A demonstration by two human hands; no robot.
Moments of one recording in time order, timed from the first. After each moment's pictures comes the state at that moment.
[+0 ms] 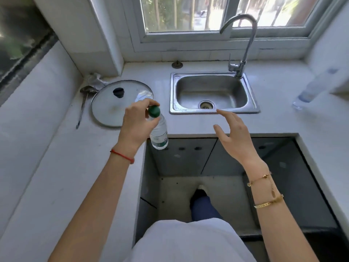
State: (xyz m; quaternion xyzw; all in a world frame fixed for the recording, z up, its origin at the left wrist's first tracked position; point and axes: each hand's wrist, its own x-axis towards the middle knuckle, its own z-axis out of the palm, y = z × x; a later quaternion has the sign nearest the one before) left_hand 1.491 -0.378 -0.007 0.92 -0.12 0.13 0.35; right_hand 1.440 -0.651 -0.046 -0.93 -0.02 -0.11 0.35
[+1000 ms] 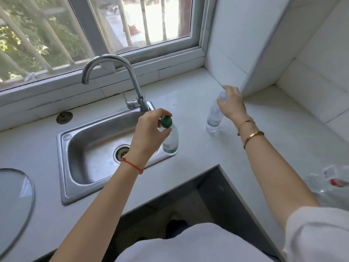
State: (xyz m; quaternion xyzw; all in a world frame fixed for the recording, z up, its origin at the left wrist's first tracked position) left_hand 1.710 -0.811 -0.013 0.86 -0.31 -0.01 0.41; right_hand 1.681 -1.114 -0.056 -0.92 0.30 -0.12 0.24
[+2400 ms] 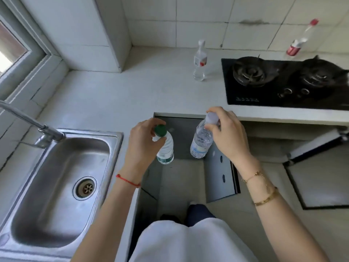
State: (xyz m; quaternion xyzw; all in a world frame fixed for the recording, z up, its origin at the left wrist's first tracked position) left_hand 1.603 -0.703 -0.014 0.63 -0.67 -0.20 0.33; right_hand 1.370 -0.721 -0.011 -0.71 0.62 -0.30 0.12
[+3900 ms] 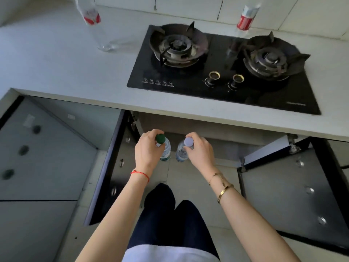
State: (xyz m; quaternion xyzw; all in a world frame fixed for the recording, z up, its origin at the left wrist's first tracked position) left_hand 1.114 -0.831 -0.301 0.73 -0.59 -0.22 0.27; right_hand 0.935 -0.845 -0.316 -0.69 0.67 -0.17 0.22
